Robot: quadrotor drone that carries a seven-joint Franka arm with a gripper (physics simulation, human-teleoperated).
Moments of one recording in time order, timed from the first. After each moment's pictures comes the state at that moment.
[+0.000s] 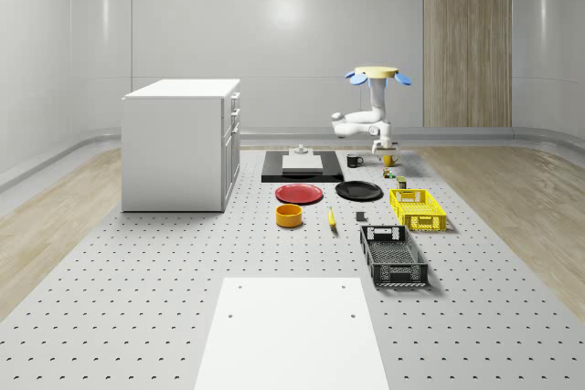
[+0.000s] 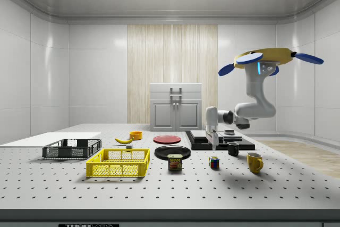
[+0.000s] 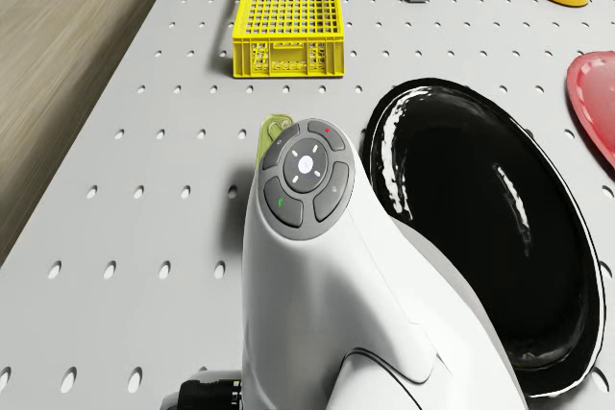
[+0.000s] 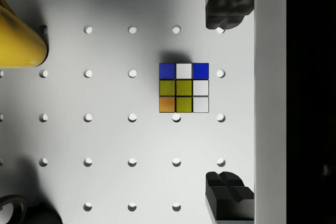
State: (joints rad) arm -1.13 -1.34 1.34 -2.88 -1.85 1.40 1.65
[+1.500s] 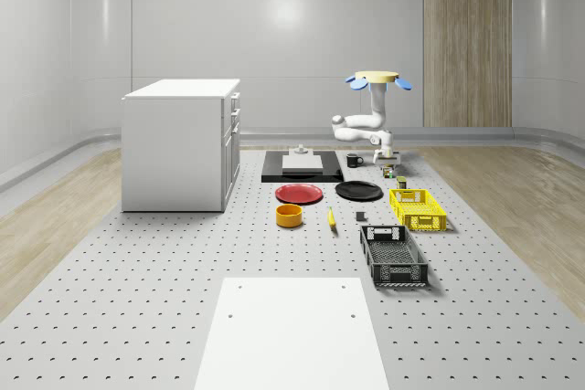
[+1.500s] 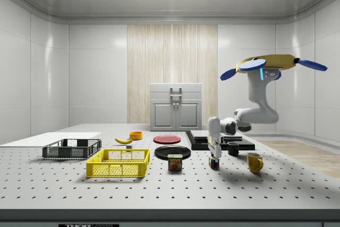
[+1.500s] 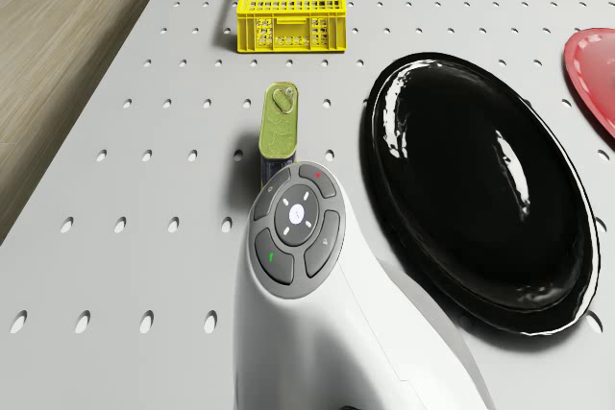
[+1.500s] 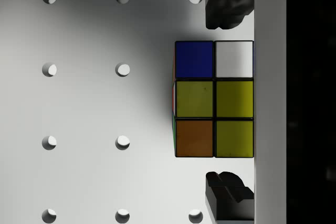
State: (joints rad) arm -1.18 -1.42 1.22 -2.84 -1.94 1.53 1.68
